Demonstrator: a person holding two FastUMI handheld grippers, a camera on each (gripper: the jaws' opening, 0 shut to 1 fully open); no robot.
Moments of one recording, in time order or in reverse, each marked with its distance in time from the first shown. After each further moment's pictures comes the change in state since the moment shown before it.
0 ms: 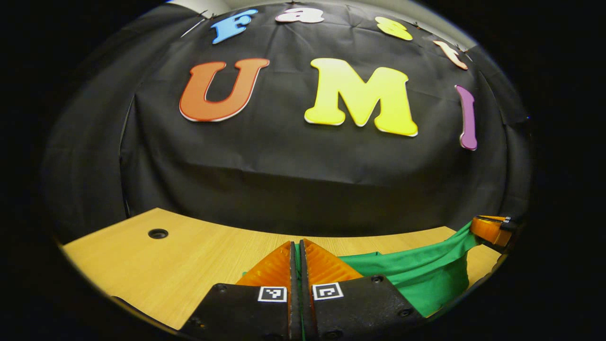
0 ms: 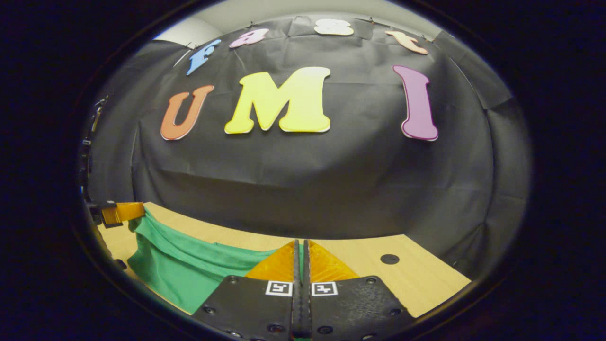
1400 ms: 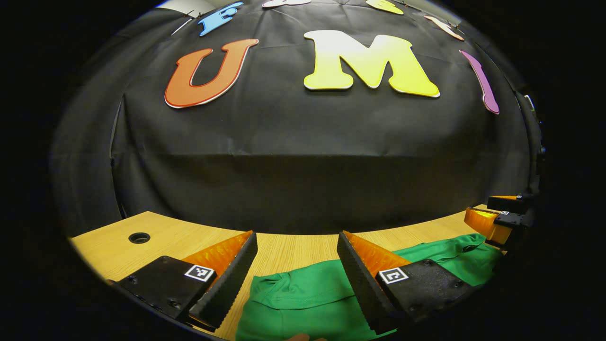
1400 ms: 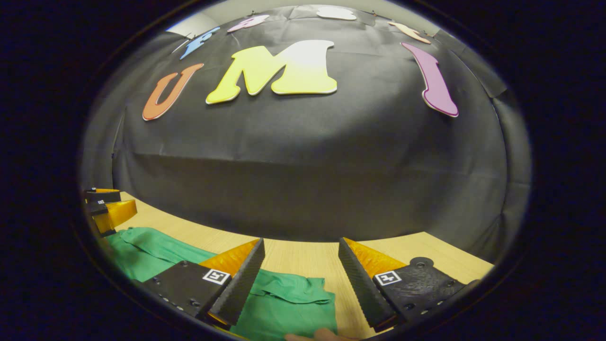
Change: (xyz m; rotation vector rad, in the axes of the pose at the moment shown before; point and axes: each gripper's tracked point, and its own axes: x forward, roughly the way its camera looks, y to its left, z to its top) left arm 0.074 0.011 -0.027 0.228 -0.058 0.016; right arm 0.102 -0.004 -0.048 -0.030 -0.001 -0.045
